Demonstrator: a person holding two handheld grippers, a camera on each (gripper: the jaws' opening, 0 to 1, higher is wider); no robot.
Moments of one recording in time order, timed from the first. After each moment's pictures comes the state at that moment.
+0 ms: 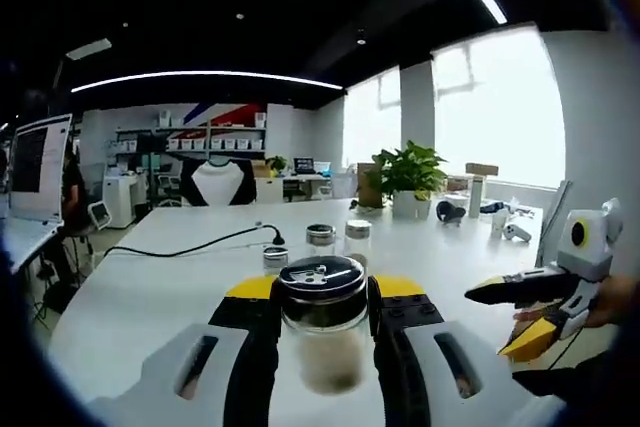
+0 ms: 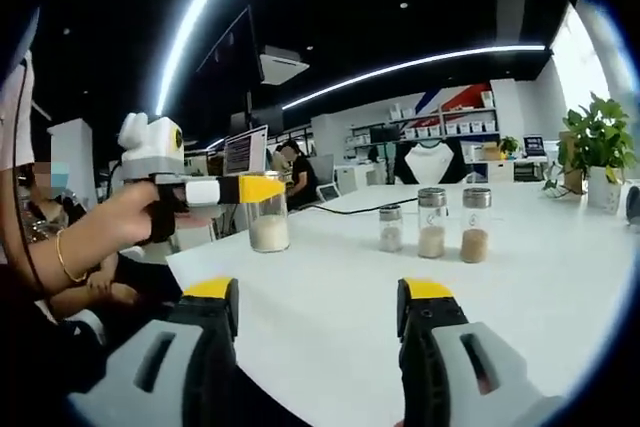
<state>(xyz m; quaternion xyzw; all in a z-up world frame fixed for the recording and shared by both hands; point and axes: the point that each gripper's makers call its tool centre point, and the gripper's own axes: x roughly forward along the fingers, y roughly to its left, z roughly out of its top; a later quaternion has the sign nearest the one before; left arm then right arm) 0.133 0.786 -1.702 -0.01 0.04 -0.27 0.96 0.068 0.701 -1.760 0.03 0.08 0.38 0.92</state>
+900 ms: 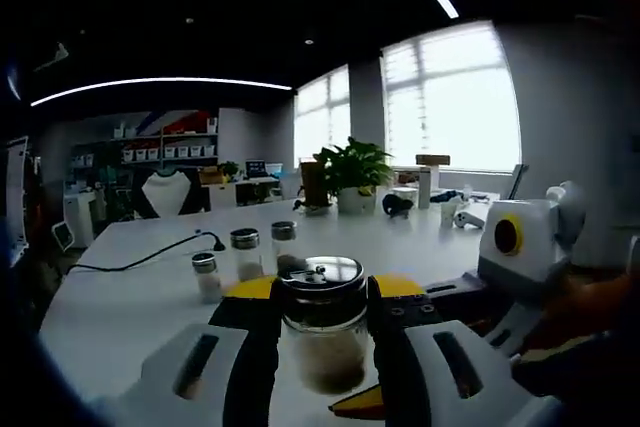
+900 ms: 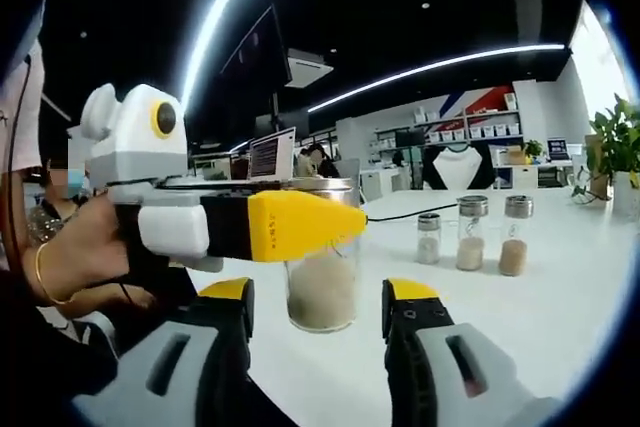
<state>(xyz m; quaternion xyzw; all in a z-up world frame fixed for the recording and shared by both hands) 0.091 0.715 -1.705 0.02 0.04 -0.36 0.93 0.072 0.741 -1.753 0.03 0.06 0.42 0.90</state>
